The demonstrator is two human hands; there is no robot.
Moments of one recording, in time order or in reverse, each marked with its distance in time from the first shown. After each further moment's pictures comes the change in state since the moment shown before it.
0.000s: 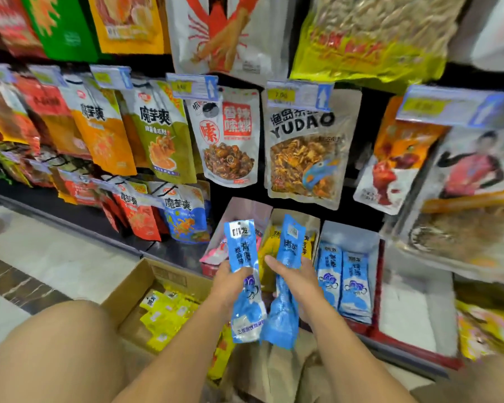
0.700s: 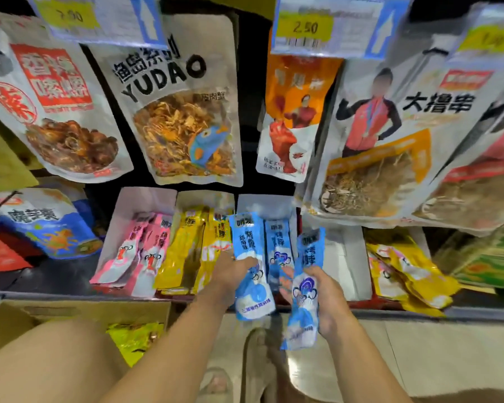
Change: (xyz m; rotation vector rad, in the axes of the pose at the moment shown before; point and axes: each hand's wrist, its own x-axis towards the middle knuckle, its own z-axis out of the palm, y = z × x) left_hand 0.047 -0.036 0.189 0.159 -0.353 -0.123; right_hand 0.027 0.060 -0.185 0.675 0.349 0.302
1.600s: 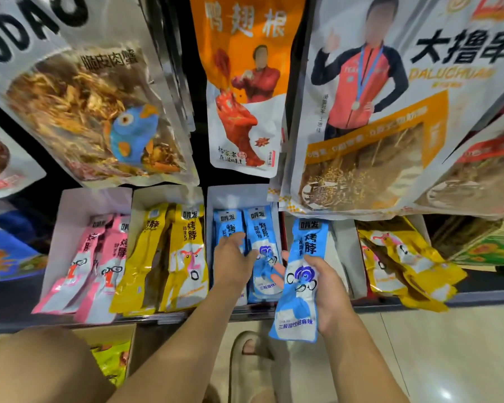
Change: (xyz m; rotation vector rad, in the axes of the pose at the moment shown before) left_hand 0.074 -0.016 0.063 0.688 0.115 0.261; right_hand 0.046 -0.029 -0.022 0.157 -0.071 0.077
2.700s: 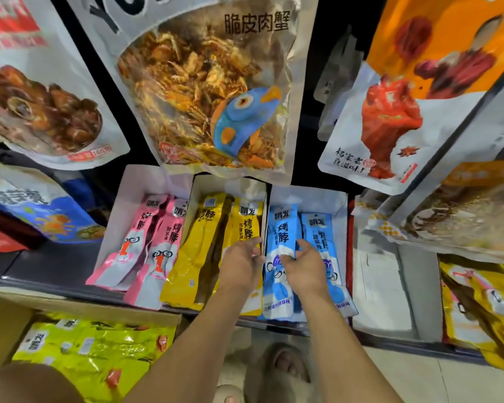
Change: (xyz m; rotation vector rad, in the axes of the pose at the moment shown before) left_hand 0.030 -0.078 -0.060 0.007 0.053 -0.047; right_hand 0.107 0.072 0.104 -1.223 0.227 -0.418
